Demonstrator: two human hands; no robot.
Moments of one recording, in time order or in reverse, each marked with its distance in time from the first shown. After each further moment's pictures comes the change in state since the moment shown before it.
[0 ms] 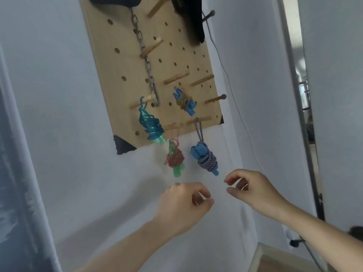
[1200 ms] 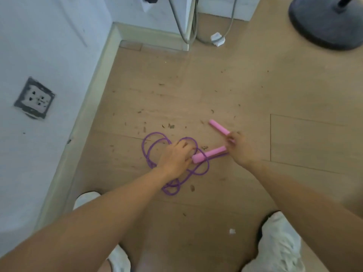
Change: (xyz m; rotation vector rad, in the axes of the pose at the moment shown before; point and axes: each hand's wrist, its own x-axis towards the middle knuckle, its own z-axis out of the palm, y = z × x) left_hand -0.227 0.036 0.662 -0.300 -0.977 0.245; right_hand -0.446 0.512 0.002 -0.594 -0.141 1.183
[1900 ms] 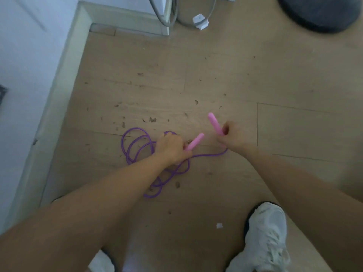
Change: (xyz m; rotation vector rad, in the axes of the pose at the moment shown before) left_hand 0.059 0.026 0.023 0.182 -0.205 -0.208; right_hand 0.025 0.023 -0.020 0.057 -0.117 0.203
